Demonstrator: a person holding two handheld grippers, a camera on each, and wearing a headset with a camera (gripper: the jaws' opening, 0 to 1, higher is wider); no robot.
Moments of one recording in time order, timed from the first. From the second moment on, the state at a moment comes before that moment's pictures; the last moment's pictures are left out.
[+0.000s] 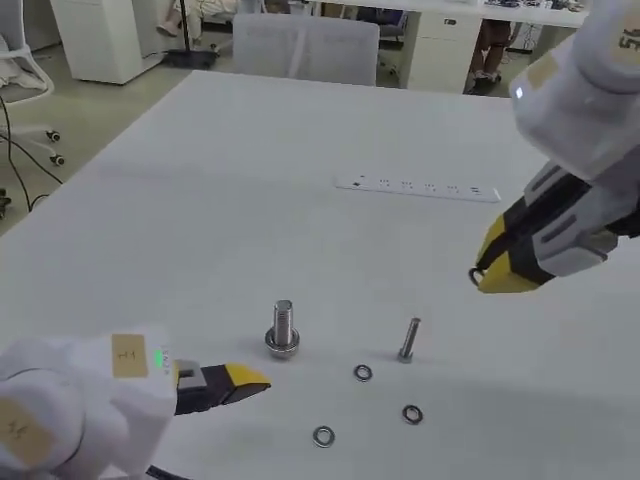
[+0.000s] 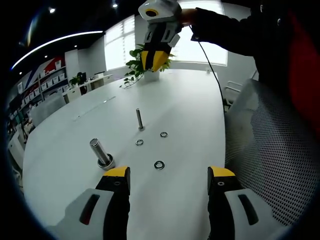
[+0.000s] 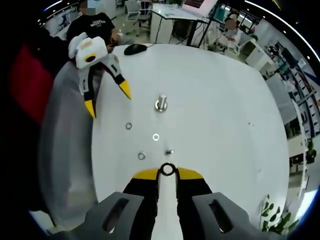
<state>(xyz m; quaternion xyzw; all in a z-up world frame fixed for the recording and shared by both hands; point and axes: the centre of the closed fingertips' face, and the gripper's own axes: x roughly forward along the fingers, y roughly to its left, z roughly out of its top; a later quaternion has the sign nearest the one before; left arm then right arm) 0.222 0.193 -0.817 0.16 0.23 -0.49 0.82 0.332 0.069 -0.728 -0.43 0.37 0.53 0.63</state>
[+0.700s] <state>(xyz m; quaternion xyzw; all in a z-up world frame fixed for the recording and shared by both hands) 0.224 0.197 -0.817 0.16 0.23 -0.49 0.83 0.348 0.090 -0.777 -0.45 0.39 0.55 0.59</state>
